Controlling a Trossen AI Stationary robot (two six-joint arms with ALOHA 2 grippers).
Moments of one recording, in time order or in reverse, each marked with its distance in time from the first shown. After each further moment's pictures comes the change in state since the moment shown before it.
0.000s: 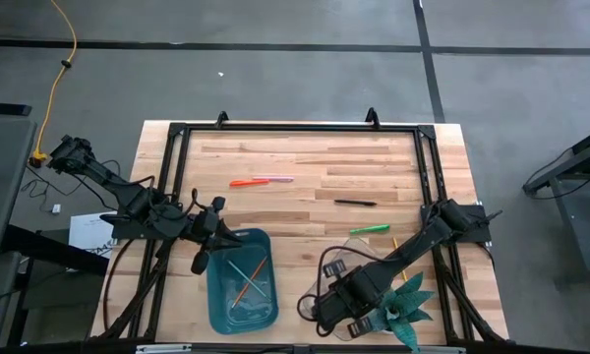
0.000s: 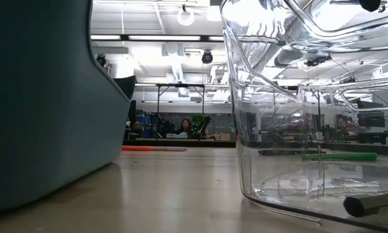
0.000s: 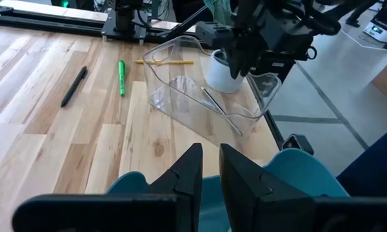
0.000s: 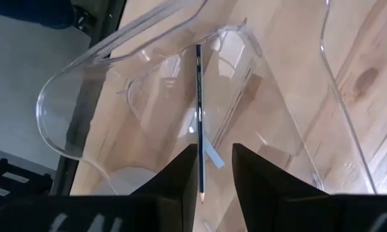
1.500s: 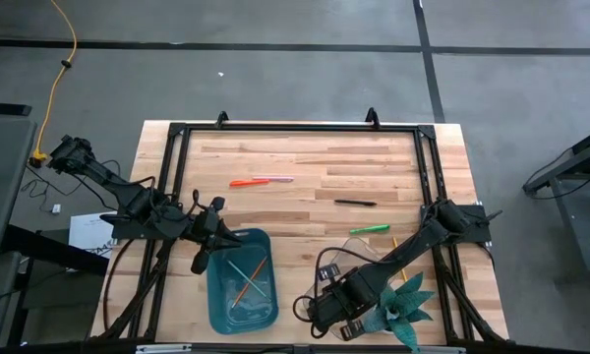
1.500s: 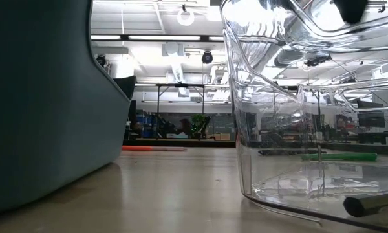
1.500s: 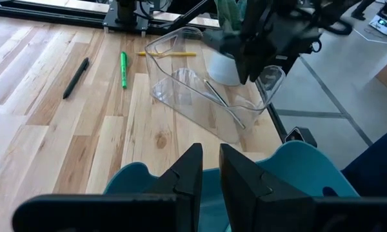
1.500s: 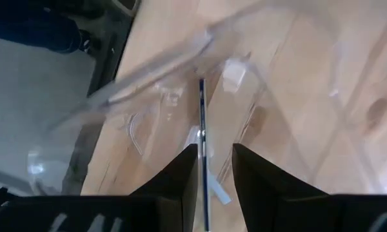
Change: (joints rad) left arm -0.001 0.000 0.000 -0.030 0.001 -0.010; right arm -0.011 0.013 -0.053 0.142 -0.008 0.020
